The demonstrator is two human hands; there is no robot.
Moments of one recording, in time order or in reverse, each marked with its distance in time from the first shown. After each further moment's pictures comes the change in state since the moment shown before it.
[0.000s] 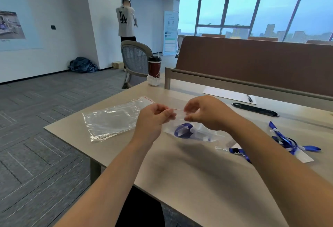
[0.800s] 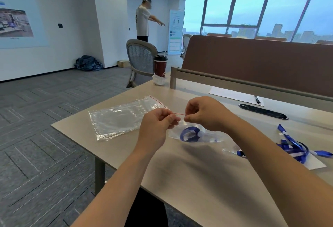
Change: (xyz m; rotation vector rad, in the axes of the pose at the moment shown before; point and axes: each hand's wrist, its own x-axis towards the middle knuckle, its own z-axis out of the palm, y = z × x) left_hand -0.009 -0.012 -0.008 0.092 0.039 0.056; right_hand 0.017 -0.013 0.017 0.077 -0.024 -0.017
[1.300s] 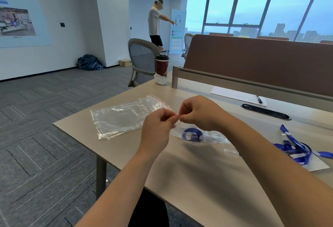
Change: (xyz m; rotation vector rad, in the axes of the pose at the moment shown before) left_hand -0.007 0.000 0.001 0.090 0.043 0.057; right_hand 0.006 -0.018 0.007 0.018 -0.052 -0.029
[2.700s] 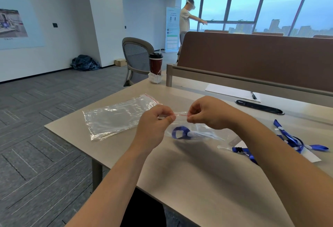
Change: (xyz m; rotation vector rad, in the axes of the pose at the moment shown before) left_hand 0.010 0.002 0.004 0.041 -0.094 0.053; right_hand -0.017 0.034 -0.021 -0.017 -0.052 0.064
